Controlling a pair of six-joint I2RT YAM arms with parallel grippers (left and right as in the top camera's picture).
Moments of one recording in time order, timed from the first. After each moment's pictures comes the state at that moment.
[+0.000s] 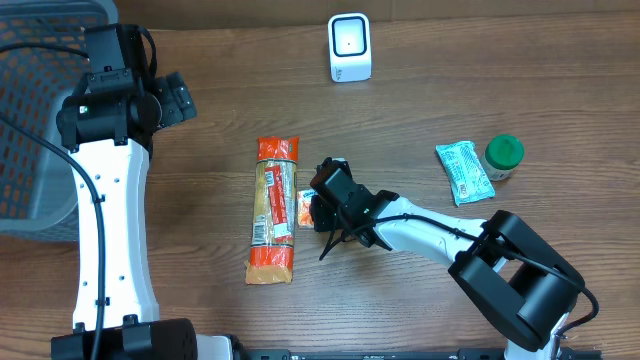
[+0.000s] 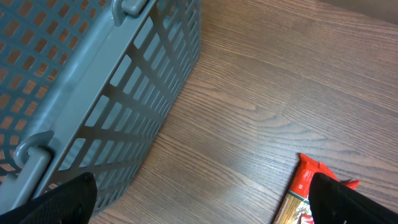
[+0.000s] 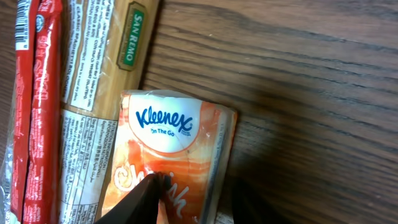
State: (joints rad) left arm 0.14 1.58 1.71 -1.08 -0.28 -0.23; right arm 0.84 1.95 1.10 -0.15 -0.05 0.68
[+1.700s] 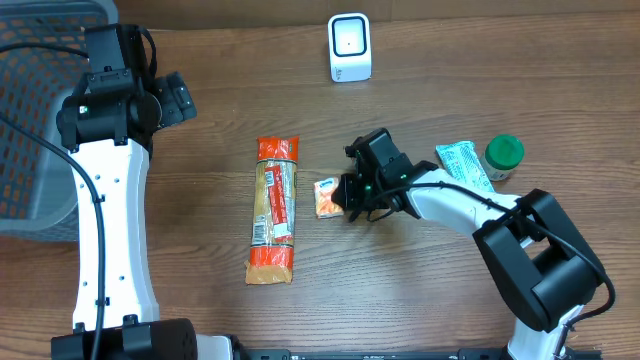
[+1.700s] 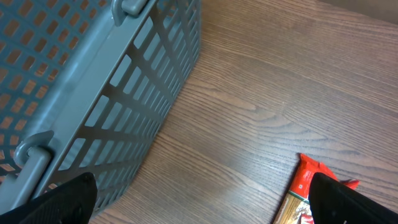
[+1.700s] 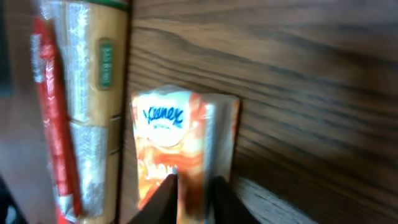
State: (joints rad) left arm 0.14 1.58 1.71 -1.08 -0.28 -0.23; right arm 0.61 1.94 1.10 -0.20 -0.44 0.60
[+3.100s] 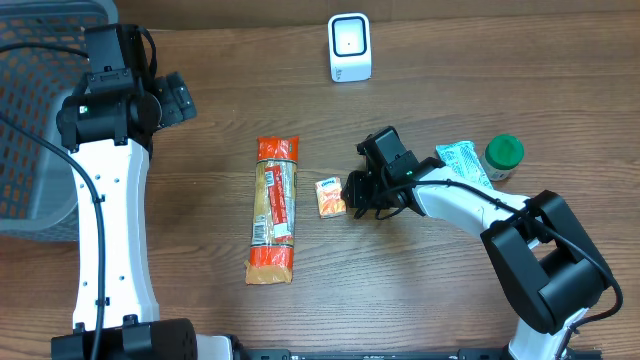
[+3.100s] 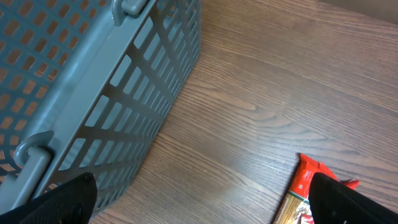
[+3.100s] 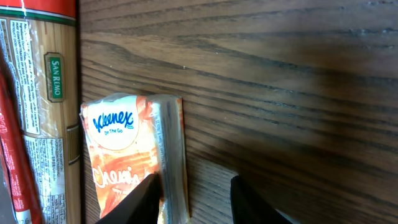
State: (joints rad) left arm 0.14 1.58 1.71 -1.08 -0.28 -0.23; right arm 0.59 1.92 1.10 -0.28 -0.33 0.59
